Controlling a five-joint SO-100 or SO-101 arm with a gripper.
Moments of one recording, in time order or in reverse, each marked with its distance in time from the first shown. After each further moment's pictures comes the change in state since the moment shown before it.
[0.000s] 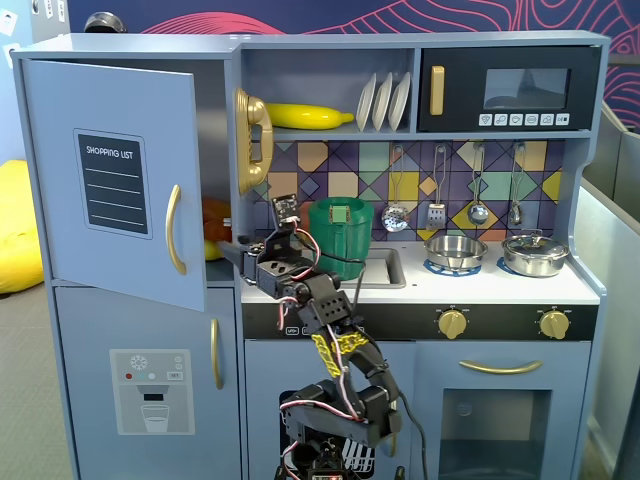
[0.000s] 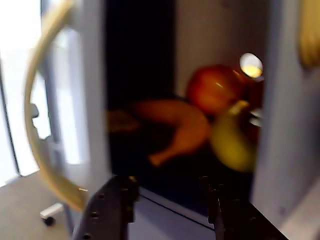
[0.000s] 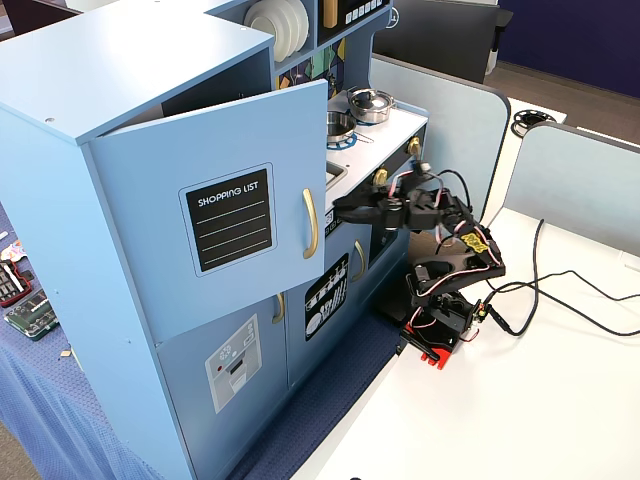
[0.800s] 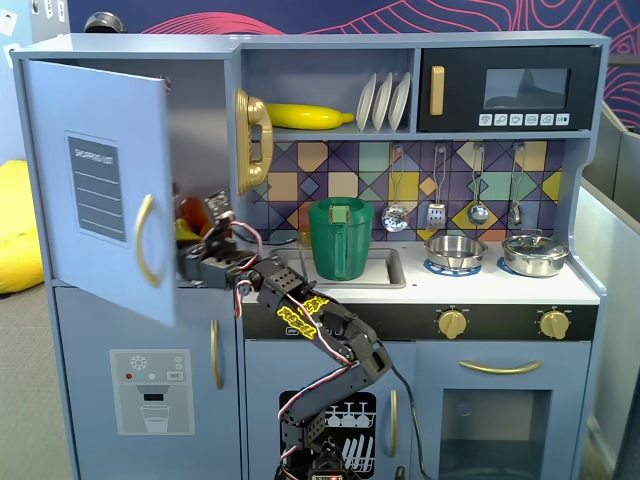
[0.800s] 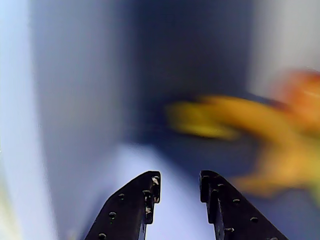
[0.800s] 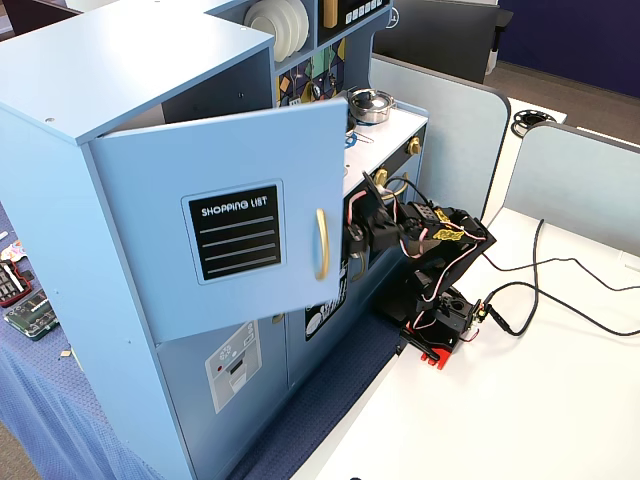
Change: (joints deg) arm -23.2 -25.3 -6.4 -18.9 -7.6
